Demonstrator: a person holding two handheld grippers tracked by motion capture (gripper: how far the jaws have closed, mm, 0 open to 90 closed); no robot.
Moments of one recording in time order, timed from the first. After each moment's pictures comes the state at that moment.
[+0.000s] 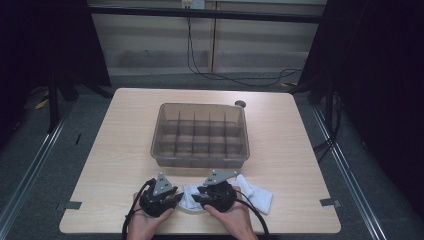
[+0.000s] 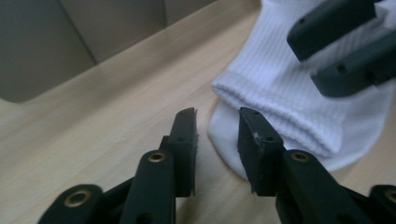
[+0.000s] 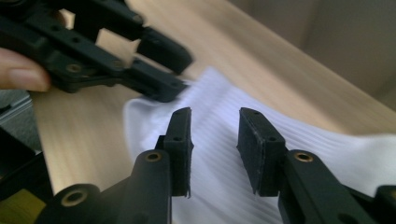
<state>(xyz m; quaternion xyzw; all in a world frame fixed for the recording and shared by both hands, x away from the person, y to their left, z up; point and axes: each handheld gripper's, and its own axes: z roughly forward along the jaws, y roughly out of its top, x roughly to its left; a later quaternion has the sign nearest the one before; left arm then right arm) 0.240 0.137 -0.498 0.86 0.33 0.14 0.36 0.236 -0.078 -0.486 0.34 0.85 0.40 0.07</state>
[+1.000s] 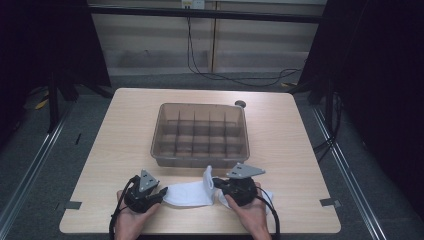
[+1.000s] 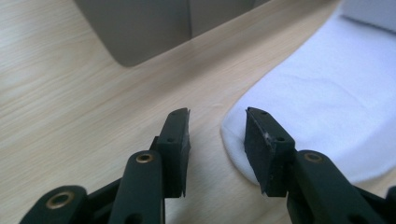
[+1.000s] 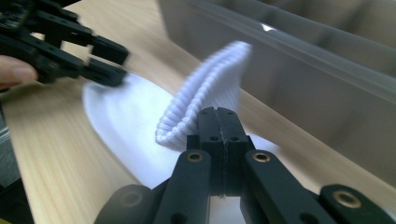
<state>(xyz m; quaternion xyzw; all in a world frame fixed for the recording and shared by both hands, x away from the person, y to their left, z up) 0.248 0.173 -0.498 0.84 0.39 0.19 0.34 0.232 -0.140 -0.464 0.39 0.80 0.44 0.14</state>
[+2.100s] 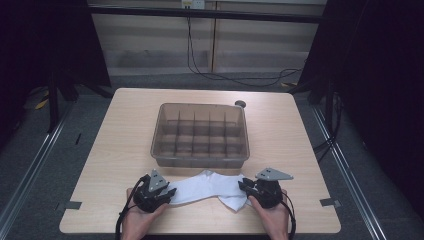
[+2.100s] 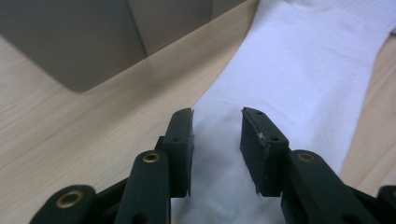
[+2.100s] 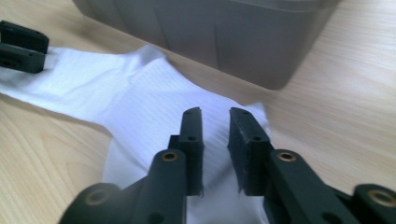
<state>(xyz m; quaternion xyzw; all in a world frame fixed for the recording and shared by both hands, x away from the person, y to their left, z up) 0.245 0.152 -0.498 0.85 0.35 0.18 0.35 0.223 -0.203 -0.485 0.48 0.76 0.41 0.16</state>
